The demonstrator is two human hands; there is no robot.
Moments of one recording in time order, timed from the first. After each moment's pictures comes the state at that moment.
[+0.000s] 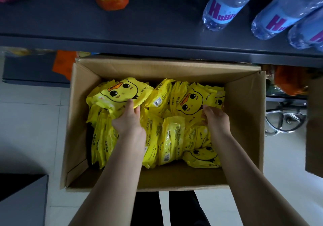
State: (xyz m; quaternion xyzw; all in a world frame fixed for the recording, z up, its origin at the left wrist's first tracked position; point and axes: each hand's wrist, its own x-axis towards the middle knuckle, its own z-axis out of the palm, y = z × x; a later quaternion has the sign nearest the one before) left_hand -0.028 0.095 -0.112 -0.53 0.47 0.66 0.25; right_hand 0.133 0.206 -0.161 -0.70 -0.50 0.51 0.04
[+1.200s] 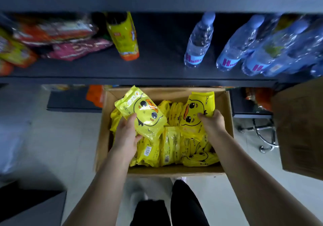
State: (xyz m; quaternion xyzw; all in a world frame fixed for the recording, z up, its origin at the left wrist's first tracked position) left_hand -0.016 0.046 0.002 -0.21 0.70 0.58 0.36; right_hand 0.136 0.211 -0.034 -0.67 -0.50 0.55 0.10
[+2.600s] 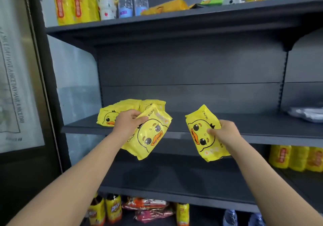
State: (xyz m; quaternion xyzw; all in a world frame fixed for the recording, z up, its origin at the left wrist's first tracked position) left_hand -0.175 -0.091 0.580 0.35 0.76 0.54 -0.06; right_hand 0.024 0.112 0.556 -0.35 -0.76 0.41 0.36
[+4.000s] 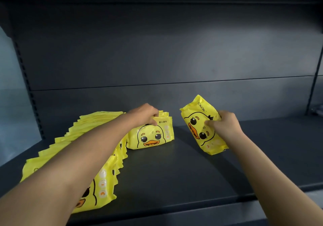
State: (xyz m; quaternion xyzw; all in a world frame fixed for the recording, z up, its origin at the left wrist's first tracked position) left_hand -0.516 0.191 0.599 0.64 0.76 0.03 -0.09; right_hand -0.271 0.252 0.570 -0.45 -0.72 0.33 0.42
